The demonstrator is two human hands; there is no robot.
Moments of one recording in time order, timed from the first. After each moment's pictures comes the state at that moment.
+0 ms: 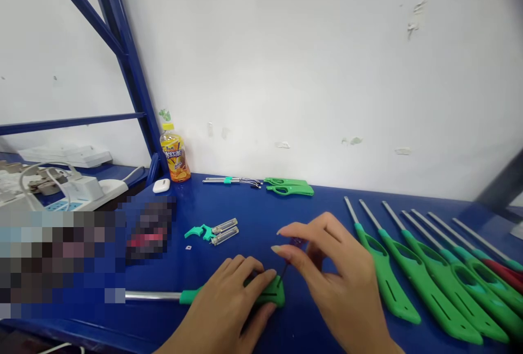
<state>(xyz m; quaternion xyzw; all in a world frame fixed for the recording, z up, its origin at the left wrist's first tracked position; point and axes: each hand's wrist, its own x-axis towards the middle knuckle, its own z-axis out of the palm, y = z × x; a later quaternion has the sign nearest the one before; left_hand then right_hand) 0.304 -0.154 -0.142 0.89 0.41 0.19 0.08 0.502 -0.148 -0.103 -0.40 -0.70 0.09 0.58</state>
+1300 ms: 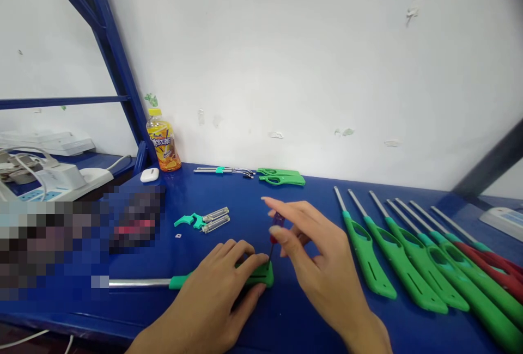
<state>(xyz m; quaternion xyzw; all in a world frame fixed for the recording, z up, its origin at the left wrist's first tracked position) 0.304 -0.153 -0.143 0.89 0.40 0.18 0.13 0.506 -0.147 -0.108 -0.38 -0.72 0.20 0.54</state>
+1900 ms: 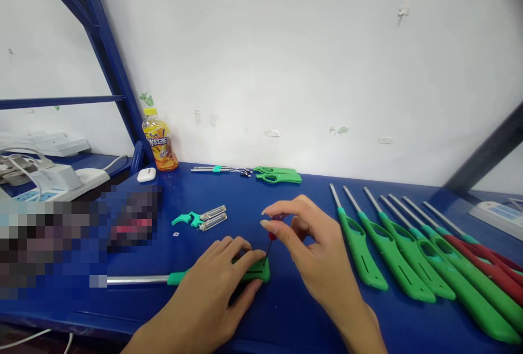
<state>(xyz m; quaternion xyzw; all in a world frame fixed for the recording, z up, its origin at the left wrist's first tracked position) 0.304 -0.152 -0.143 0.89 0.40 0.18 0.12 0.506 -0.144 -0.106 -0.40 -0.69 0.21 0.56</state>
